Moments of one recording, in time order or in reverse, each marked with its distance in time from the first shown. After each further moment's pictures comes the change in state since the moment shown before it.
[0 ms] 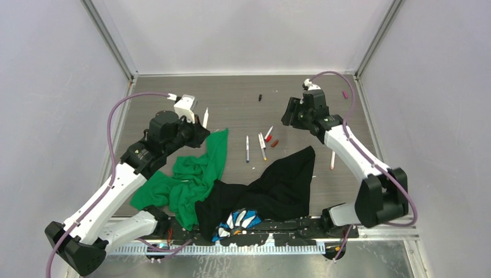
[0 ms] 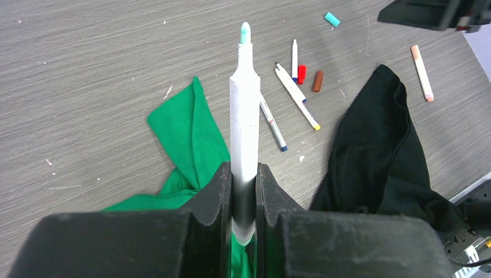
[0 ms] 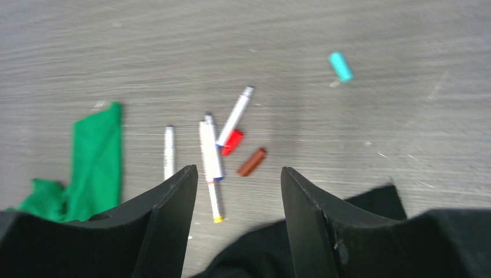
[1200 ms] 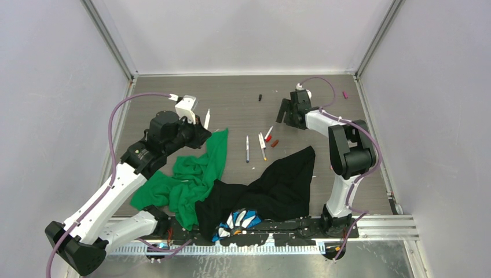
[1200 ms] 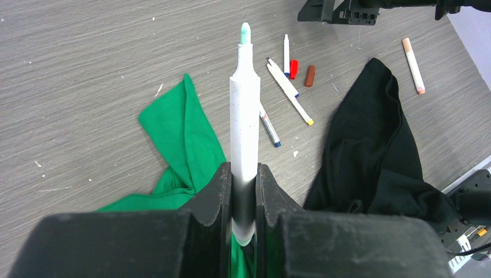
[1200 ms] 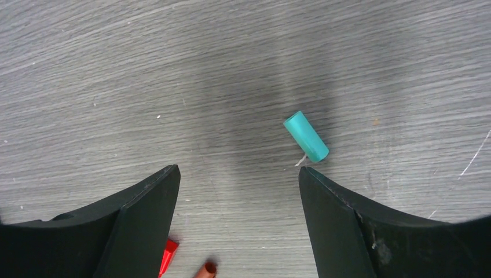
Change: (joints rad) left arm 0.000 0.000 0.000 -0.005 0.033 0.000; right arm -0.072 0.546 0.136 0.179 0.114 0.035
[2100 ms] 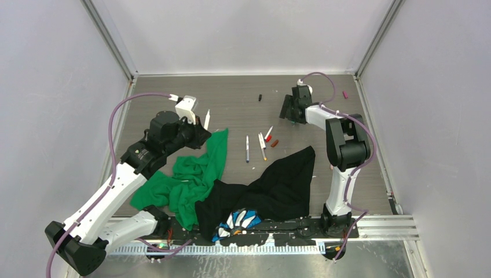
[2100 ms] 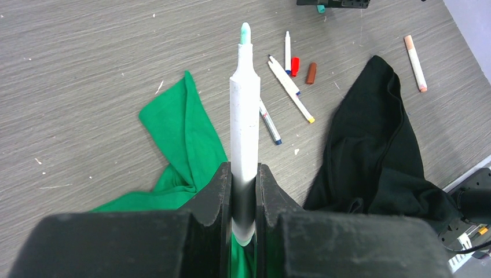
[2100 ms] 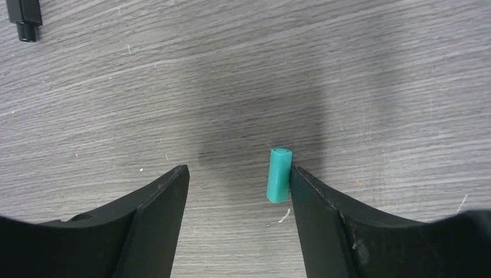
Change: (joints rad) left arm 0.000 0.000 0.000 -0.008 0.000 0.000; right arm -0.034 0.116 0.109 0.019 0.005 -0.048
